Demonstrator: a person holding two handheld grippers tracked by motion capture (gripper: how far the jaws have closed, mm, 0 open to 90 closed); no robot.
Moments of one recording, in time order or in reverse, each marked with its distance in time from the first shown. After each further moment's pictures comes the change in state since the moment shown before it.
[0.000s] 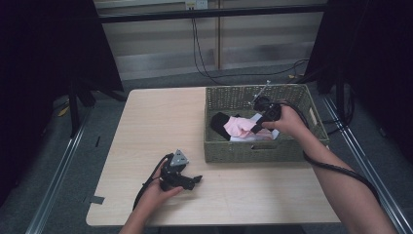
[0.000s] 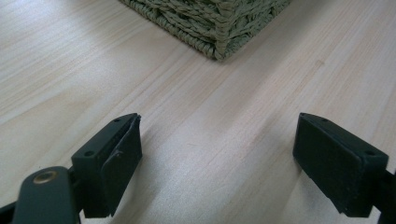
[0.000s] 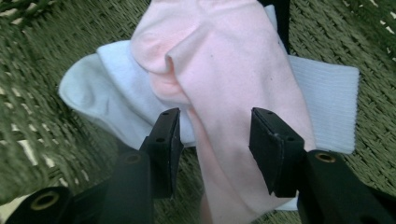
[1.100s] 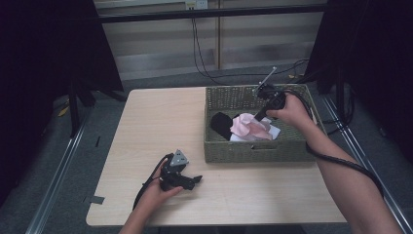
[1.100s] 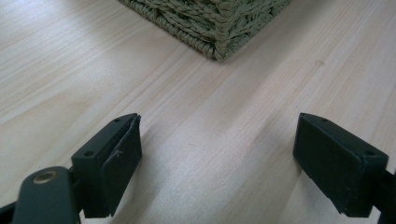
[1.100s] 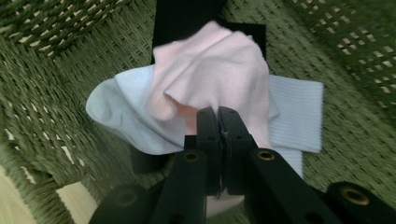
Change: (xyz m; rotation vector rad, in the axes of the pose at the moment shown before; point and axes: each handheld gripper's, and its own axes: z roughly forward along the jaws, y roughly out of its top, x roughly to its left) left arm 0.001 0.000 0.000 0.002 0.006 0.008; right arm -0.007 0.014 -0.043 -0.043 0.008 0.048
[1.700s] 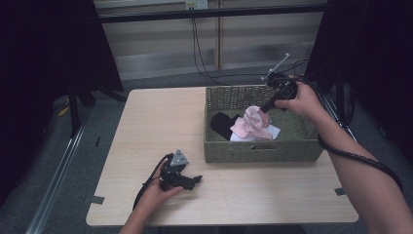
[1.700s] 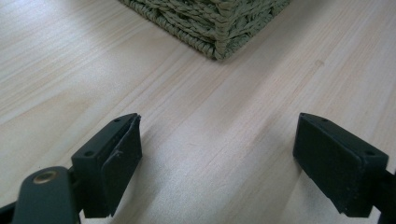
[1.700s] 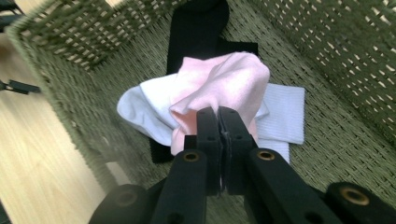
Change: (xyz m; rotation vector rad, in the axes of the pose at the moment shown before) left arm 0.000 0.000 0.000 0.004 -0.002 0.001; right arm -0.001 -0.001 -0.048 -0.063 0.041 0.014
